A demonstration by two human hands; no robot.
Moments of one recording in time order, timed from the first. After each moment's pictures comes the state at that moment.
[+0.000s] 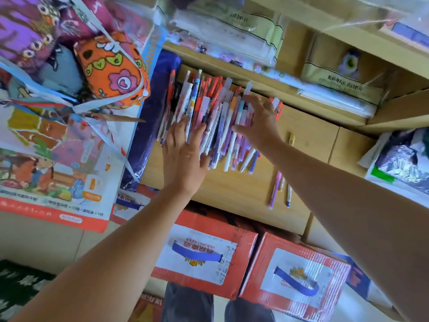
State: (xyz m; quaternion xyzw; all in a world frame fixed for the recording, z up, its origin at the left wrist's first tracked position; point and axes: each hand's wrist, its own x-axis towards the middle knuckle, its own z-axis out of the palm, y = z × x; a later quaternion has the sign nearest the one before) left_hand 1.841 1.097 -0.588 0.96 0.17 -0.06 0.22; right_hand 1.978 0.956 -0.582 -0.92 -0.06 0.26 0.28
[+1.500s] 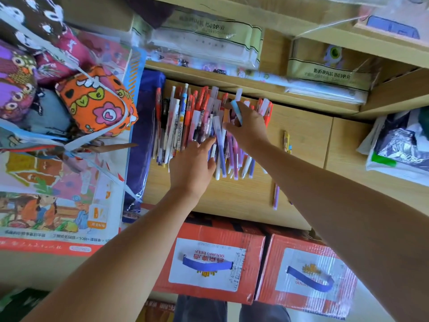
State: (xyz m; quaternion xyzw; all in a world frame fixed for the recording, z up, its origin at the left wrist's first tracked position) left_hand 1.875 1.092 -0.574 0.97 0.09 -0.15 0.18; right_hand 1.982 0.966 -0.593 -0.91 -0.02 0.23 0.34
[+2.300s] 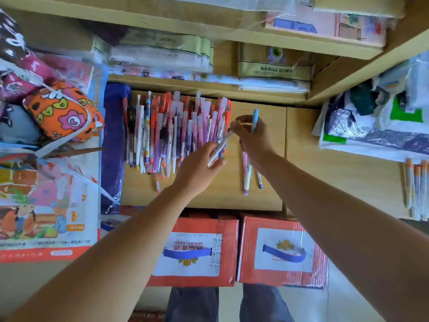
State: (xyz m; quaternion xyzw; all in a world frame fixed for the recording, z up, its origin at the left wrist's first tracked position) left_hand 1.871 1.028 -0.544 0.89 0.01 -0.21 0.41; right_hand 1.939 0.881 -0.546 -0.75 0.22 0.19 0.60
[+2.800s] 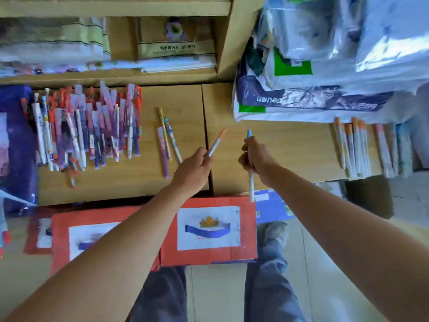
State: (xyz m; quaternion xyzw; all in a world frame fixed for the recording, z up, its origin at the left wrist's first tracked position) left_hand 1.837 0.817 -0.543 0.85 0.08 -0.33 0.41; right_hand 1.860 0.650 -0.535 -0.67 0.39 0.28 0.57
